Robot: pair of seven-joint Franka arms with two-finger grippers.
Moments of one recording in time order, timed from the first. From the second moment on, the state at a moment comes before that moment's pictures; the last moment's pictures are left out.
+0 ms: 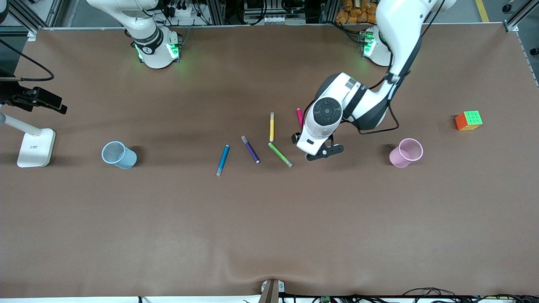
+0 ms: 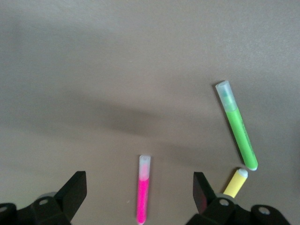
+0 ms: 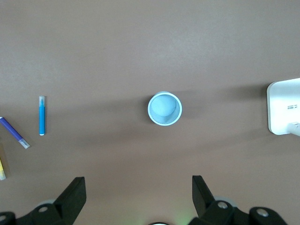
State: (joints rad) left arm -0.42 0.50 -0.25 -1.83 0.01 2.15 -0.93; right arm -0.03 -0.03 -0.06 -1.63 0.03 1.51 0.02
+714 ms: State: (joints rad) left arm -0.50 0.52 -0.25 -1.96 0.01 2.31 -1.02; right arm -0.03 -0.02 -0.06 -1.63 0.03 1.51 0.02
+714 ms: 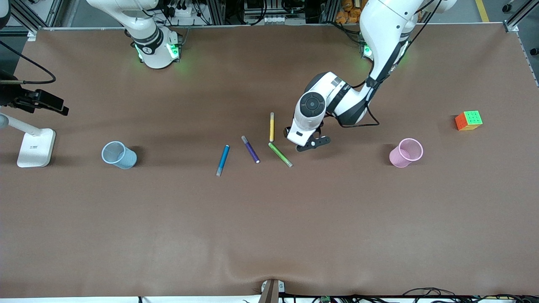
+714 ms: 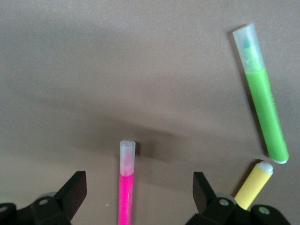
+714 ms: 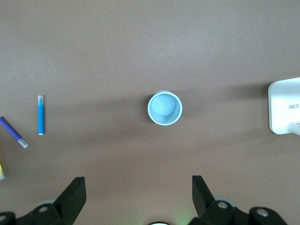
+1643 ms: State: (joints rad) left arm -0.50 0.52 -0.25 -2.02 0.07 2.39 -1.02; right arm -0.03 -0.01 -0.06 -1.63 0.03 1.52 0.02
